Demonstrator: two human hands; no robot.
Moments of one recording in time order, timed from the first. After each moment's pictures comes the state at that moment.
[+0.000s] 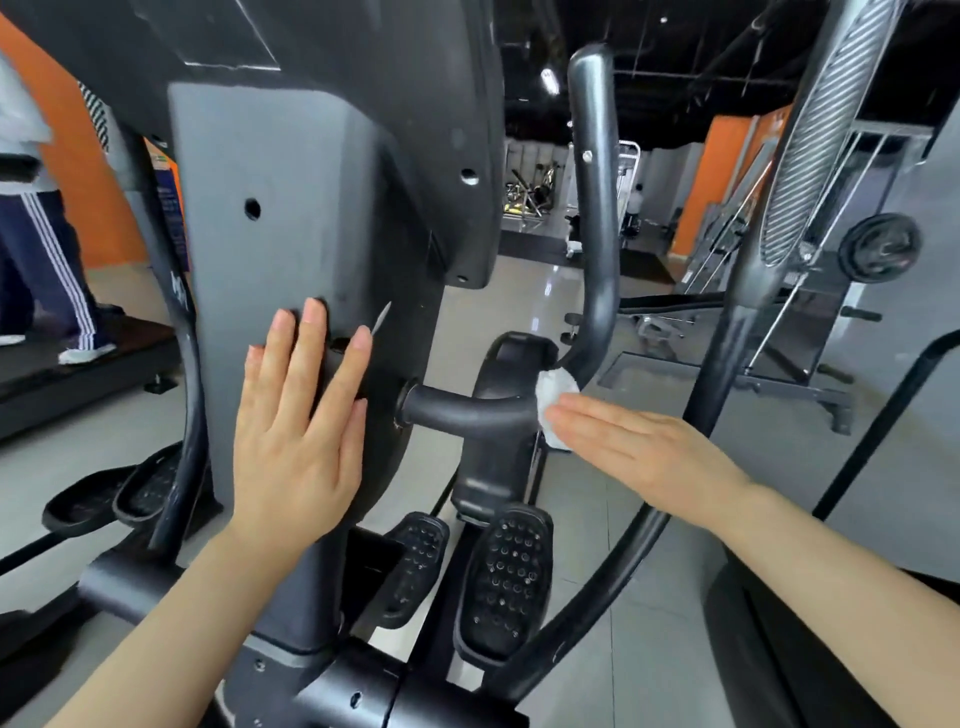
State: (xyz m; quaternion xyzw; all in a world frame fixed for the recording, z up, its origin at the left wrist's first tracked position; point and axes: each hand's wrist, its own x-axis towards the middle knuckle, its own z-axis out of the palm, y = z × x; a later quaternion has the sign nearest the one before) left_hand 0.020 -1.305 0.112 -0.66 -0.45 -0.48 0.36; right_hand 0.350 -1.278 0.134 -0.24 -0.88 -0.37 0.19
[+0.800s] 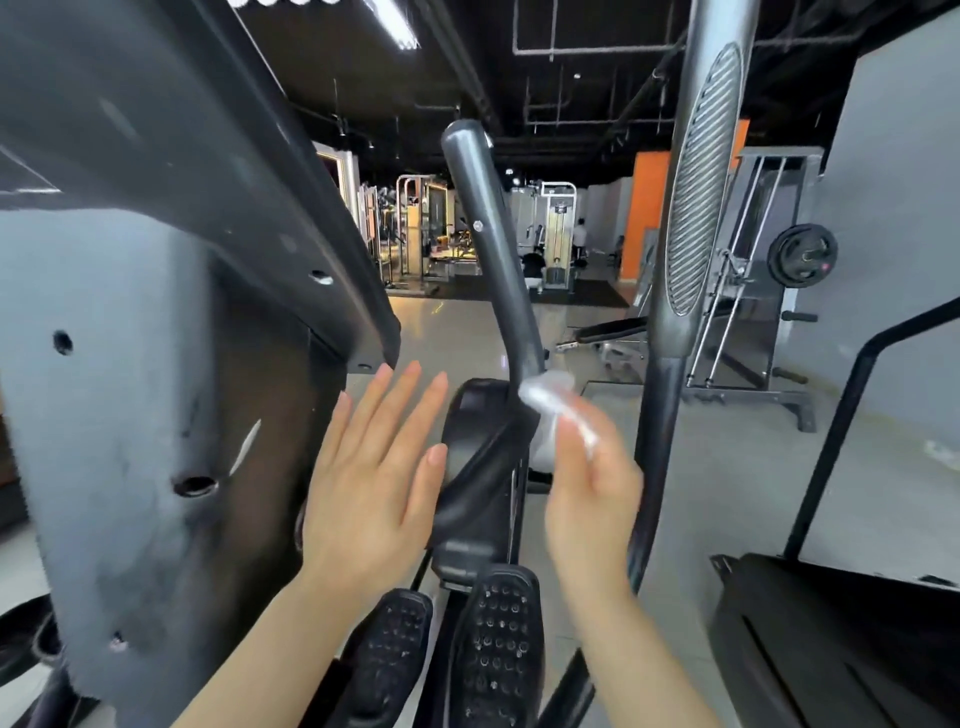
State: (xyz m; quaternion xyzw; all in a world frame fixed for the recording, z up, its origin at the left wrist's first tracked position) left_hand 0.122 -1.257 0.152 -0.78 -0.42 -0.43 0.18; right_hand 0.283 -1.289 0.156 -0.33 -0.55 0.09 0.76
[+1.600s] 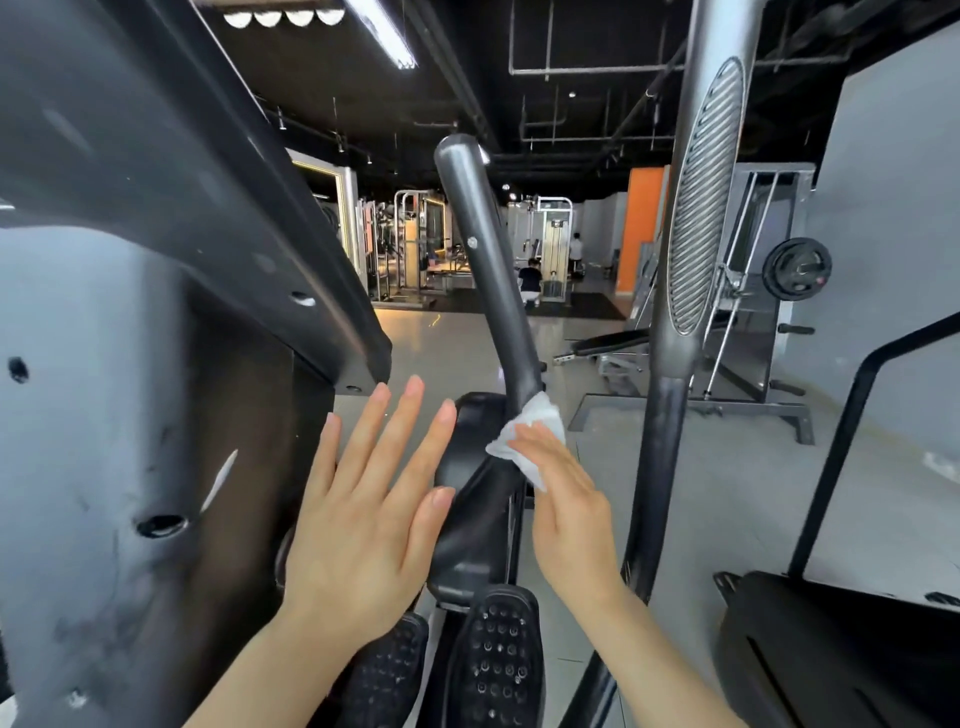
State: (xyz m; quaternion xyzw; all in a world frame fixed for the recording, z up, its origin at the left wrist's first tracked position) left_hand 0.123 -1.254 0.153 -0.79 -0.41 -0.37 0.26; right_hand 0.317 -1.234 0.112 -0.44 -0.68 -0.05 0.58
